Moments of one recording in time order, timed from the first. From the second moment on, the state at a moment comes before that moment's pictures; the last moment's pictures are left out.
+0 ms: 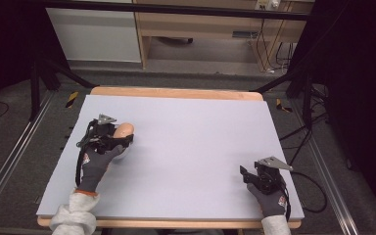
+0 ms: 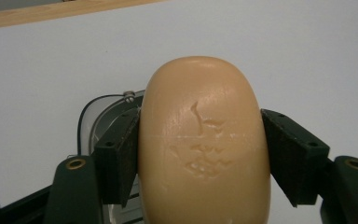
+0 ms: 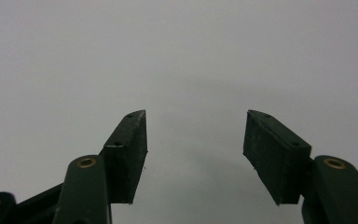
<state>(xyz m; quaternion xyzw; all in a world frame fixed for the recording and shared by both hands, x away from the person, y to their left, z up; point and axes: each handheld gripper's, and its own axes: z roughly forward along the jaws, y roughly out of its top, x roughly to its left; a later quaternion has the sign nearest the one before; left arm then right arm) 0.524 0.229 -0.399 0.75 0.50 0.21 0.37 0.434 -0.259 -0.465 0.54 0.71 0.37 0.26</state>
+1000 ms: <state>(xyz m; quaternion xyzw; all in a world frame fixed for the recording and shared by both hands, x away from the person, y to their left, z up) 0.537 0.246 -0.426 0.75 0.53 0.21 0.34 0.435 -0.259 -0.467 0.54 0.71 0.37 0.25</state>
